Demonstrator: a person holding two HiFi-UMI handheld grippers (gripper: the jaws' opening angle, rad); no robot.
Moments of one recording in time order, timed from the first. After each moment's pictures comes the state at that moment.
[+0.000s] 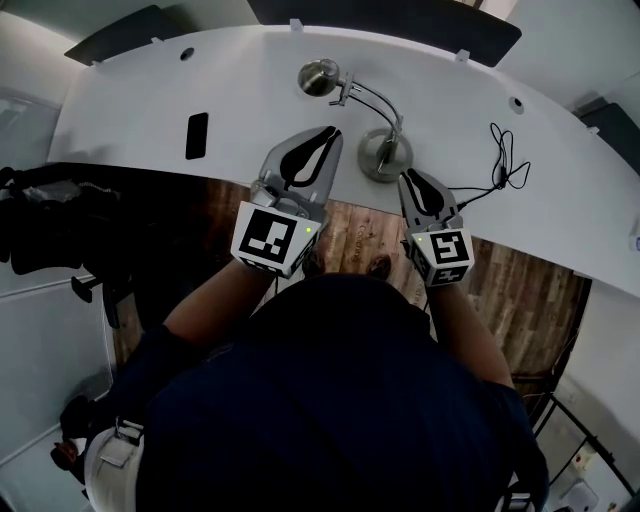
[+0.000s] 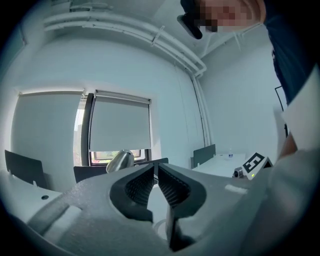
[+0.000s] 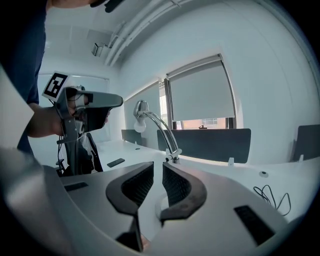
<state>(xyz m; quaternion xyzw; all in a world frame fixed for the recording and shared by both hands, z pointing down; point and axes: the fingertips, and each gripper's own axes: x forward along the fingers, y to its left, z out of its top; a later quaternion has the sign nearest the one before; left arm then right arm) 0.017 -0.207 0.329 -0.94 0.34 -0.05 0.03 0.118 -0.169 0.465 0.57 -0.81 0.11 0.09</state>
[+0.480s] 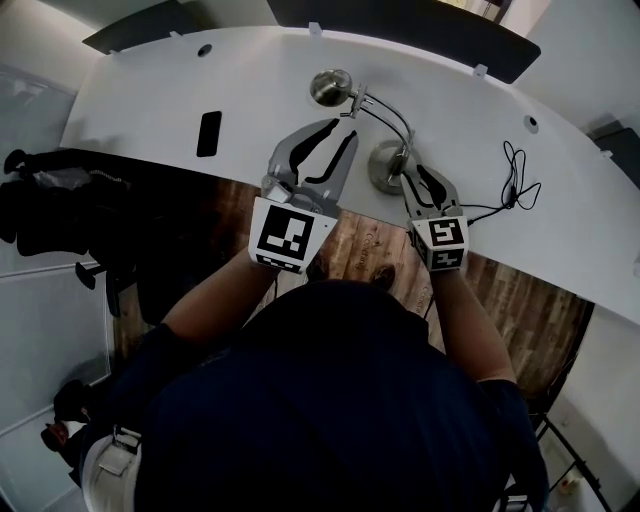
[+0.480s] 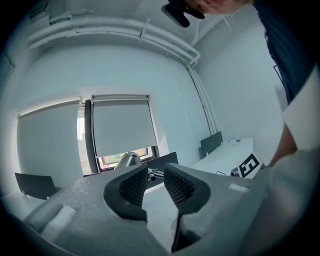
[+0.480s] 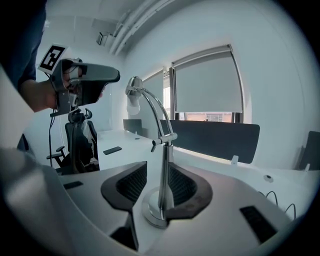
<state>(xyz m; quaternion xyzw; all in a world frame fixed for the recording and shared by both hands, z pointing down) 0.025 -0.232 0.331 -0.92 0.37 -0.10 0.10 0.130 -0.214 0.514 0.55 -0.81 0.10 0.14</state>
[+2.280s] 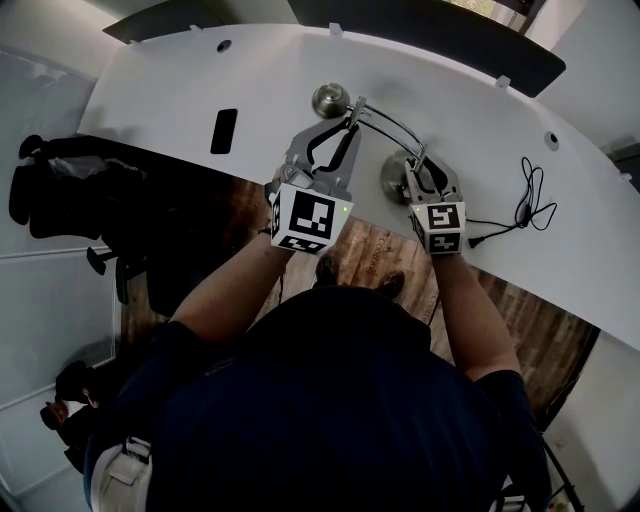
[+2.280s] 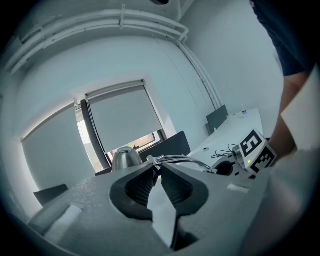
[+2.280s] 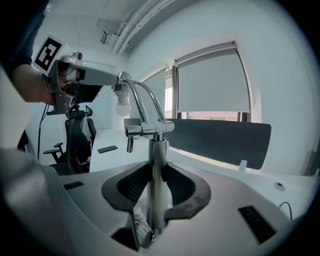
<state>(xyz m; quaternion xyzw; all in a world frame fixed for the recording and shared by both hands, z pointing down) 0.024 -0.282 0.381 -0.88 0.40 -0.20 0.15 0.126 -0.277 0.541 0.54 -0.82 0.08 0.15</state>
